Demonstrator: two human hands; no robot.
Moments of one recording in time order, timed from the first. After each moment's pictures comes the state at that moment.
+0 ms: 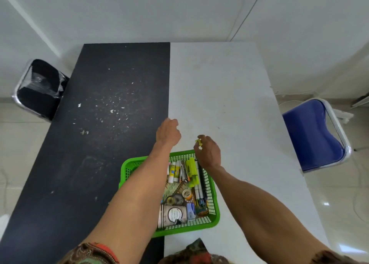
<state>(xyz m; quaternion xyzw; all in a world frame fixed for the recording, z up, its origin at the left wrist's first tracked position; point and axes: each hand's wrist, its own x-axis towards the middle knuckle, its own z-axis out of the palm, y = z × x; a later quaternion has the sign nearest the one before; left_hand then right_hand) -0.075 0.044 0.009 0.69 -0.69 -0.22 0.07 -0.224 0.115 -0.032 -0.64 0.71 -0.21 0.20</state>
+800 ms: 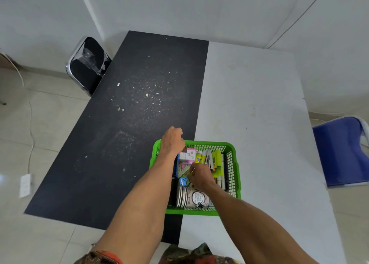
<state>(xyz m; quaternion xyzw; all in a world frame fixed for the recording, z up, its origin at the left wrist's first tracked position) 0.028 0.133 -0.013 0.74 -0.63 -0.22 0.11 -0.115 0.209 -0.062 -0.67 0.64 0.01 0.36</state>
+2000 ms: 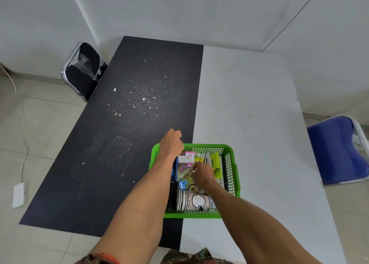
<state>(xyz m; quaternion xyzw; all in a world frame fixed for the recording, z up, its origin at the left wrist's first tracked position) 0.029 0.131 -0.012 0.73 -0.64 -0.21 0.12 -0.119 0.200 -0.060 -0.67 0.67 0.00 0.32</state>
